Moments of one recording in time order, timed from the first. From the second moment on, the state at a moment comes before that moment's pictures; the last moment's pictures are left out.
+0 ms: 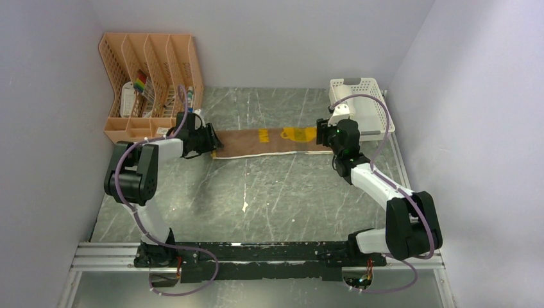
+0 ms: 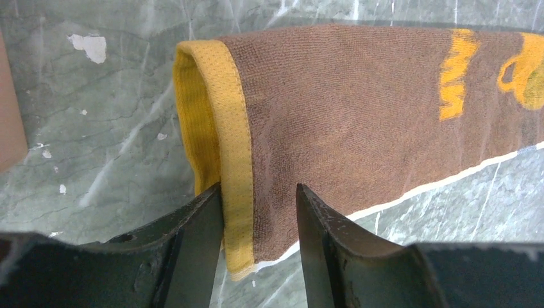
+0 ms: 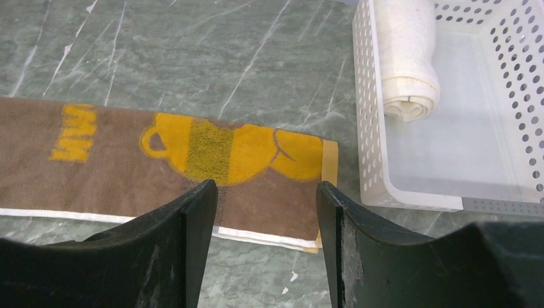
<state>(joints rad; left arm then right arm) -0.15 1.82 0.95 0.08 0.30 -0.40 0.26 1.33 0.70 0.35 0.12 -0.04</state>
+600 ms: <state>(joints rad) -0.08 1.77 0.99 -0.04 0.26 -0.38 0.27 1.37 0.70 0.35 0.09 -0.04</state>
